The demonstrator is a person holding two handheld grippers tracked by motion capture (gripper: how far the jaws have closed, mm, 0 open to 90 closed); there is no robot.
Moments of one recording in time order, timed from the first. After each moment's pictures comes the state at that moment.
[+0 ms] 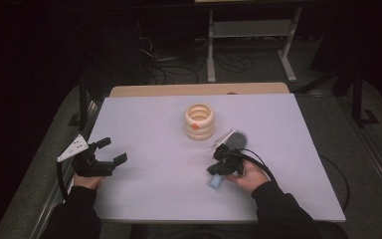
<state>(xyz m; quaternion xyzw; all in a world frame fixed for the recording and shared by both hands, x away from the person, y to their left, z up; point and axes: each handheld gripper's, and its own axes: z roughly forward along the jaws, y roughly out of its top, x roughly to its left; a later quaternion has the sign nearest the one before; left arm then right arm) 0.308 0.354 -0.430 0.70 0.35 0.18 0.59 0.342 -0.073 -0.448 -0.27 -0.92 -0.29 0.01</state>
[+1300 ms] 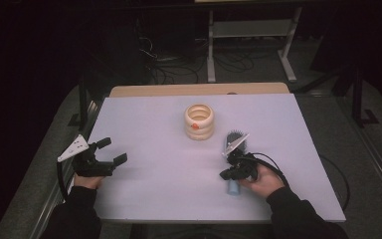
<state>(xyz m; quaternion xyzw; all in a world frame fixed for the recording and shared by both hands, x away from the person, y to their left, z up) 0.308 0.354 -0.430 0.71 0.35 0.18 0.59 0.327 -0.109 -0.449 -0.29 -0.92 -0.27 0.02</state>
